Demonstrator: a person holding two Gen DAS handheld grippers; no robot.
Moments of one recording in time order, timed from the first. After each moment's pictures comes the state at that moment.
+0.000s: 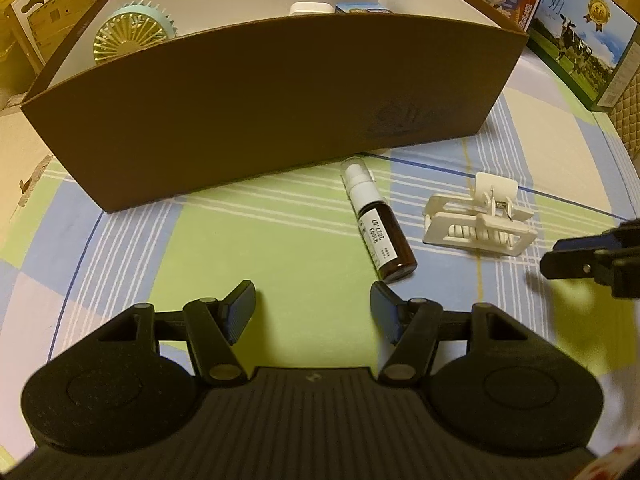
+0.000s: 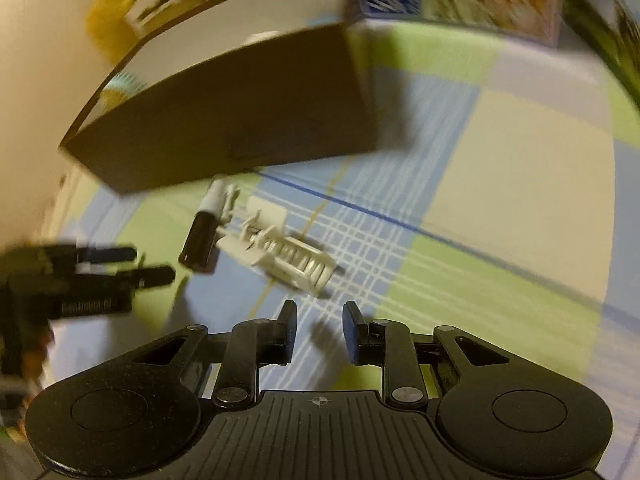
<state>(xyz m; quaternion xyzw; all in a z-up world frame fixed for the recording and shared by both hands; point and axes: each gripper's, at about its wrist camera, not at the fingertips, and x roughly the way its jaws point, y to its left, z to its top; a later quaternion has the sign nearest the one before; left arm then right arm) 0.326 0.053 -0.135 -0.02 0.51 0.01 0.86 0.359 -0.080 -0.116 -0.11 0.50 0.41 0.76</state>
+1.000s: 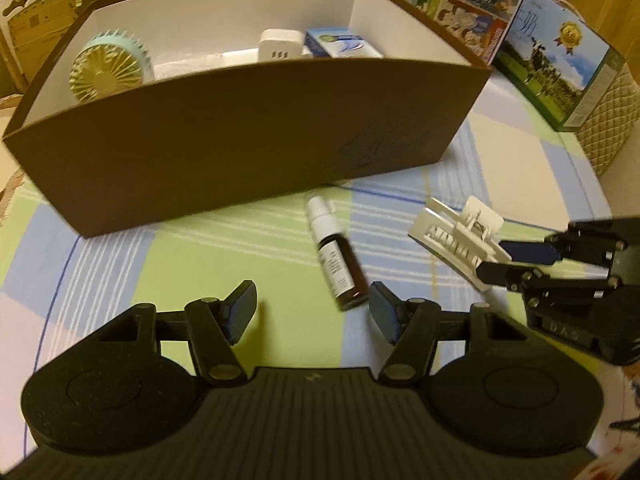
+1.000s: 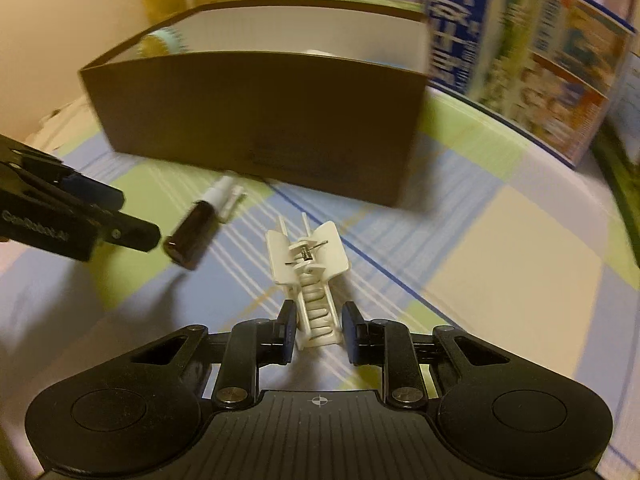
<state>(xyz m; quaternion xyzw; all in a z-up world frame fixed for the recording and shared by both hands) 0.335 0.046 -0.119 -0.05 0.49 -0.04 0.87 0.335 -0.061 -0.131 -0.20 0.41 0.39 0.80</state>
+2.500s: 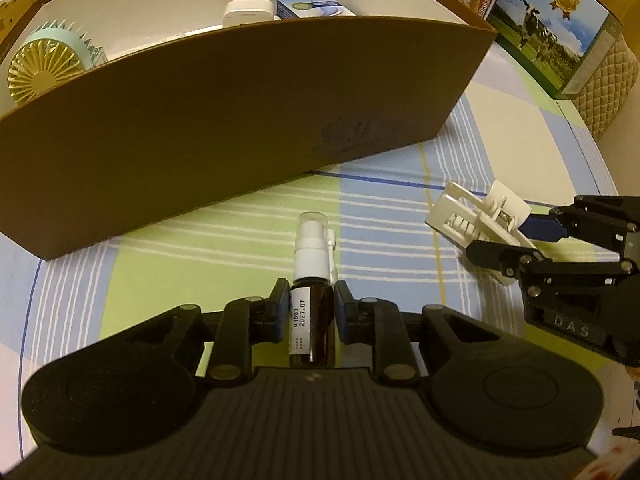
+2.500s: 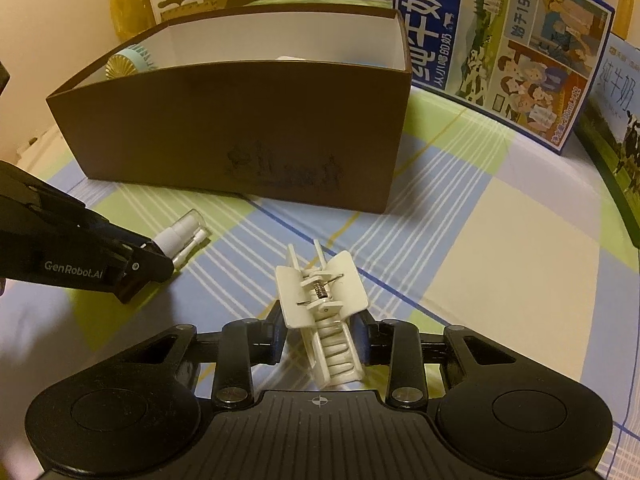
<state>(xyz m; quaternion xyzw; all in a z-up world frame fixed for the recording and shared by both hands) 0.358 0.035 -0.142 -0.03 0.52 -0.07 0.85 0.347 -0.052 -0.135 -0.18 0.41 0.38 0.81</state>
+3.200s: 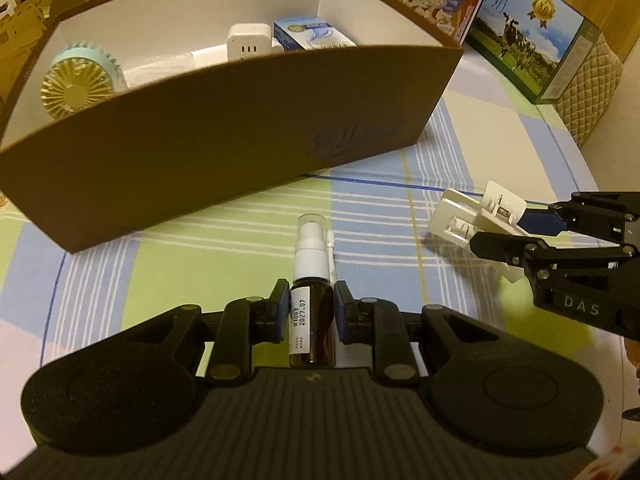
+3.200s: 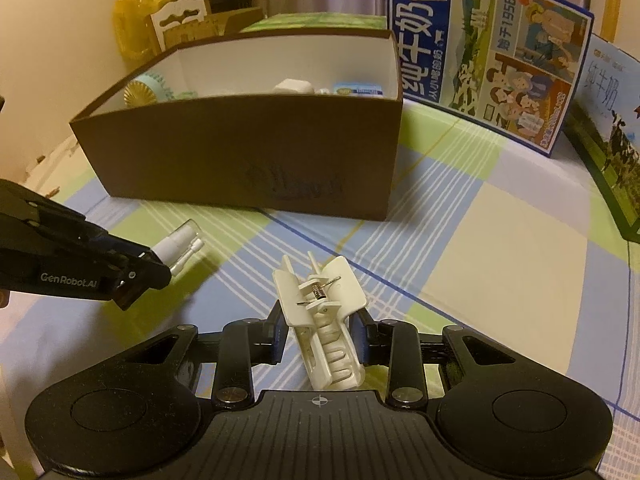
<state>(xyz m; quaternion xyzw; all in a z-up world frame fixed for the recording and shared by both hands) 0.328 0.039 -0.116 -0.03 0.50 -0.07 0.86 0.326 -0.064 -0.108 -0.15 0.40 0.39 0.82</state>
